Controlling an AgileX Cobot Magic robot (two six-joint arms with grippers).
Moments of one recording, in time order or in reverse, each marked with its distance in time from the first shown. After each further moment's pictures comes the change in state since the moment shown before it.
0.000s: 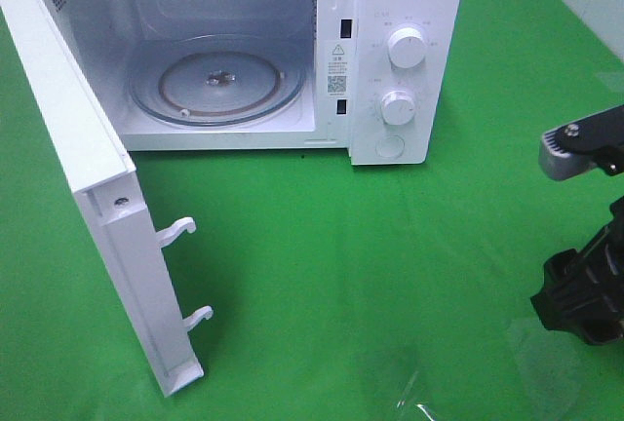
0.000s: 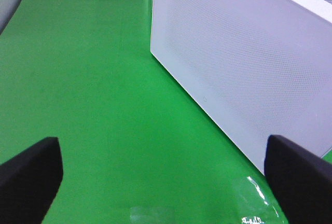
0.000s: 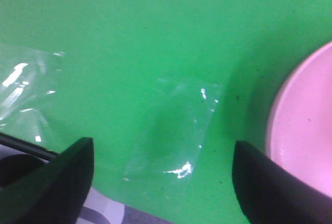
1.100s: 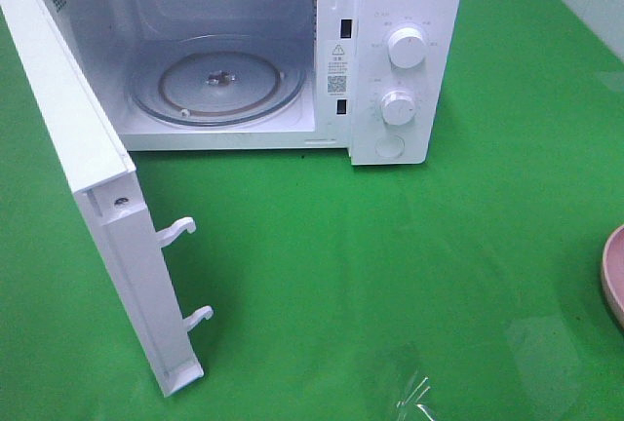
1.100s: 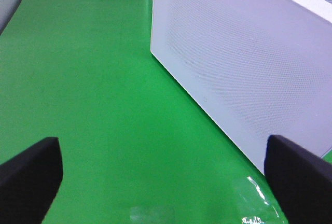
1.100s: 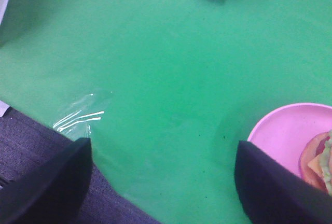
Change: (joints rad) left arm 0.000 0.000 0.000 0.000 0.000 0.000; right arm -0.001 -0.694 0.014 0.137 0.222 -0.281
